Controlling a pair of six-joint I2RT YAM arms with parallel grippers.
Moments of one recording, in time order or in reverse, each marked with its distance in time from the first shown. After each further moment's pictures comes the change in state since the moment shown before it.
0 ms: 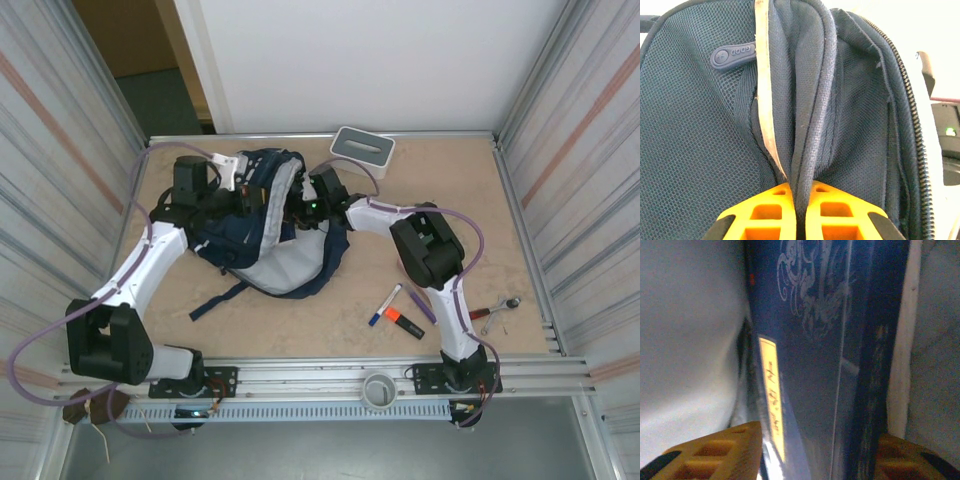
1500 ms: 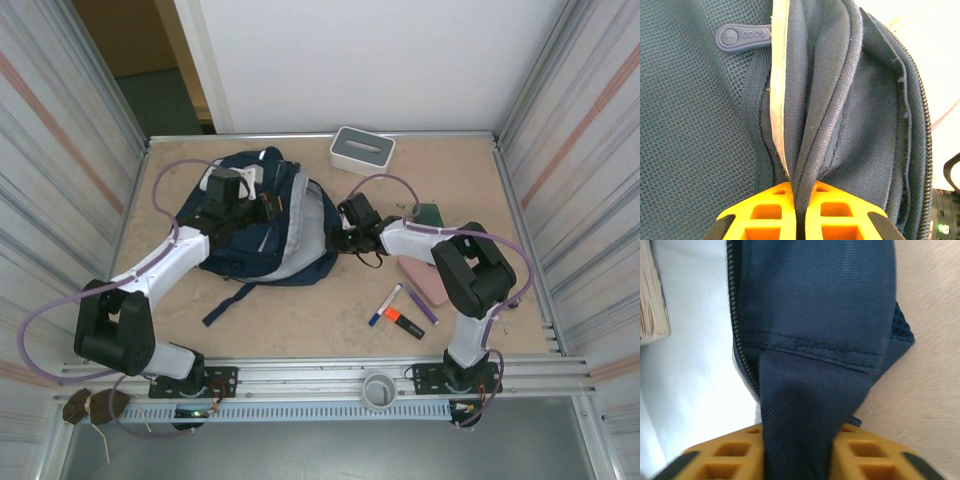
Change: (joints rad) left arm -0.189 0.070 -0.088 0.138 -0.291 -0.282; right arm -0.042 -0.378 -0.469 -0.204 0.448 -0.328
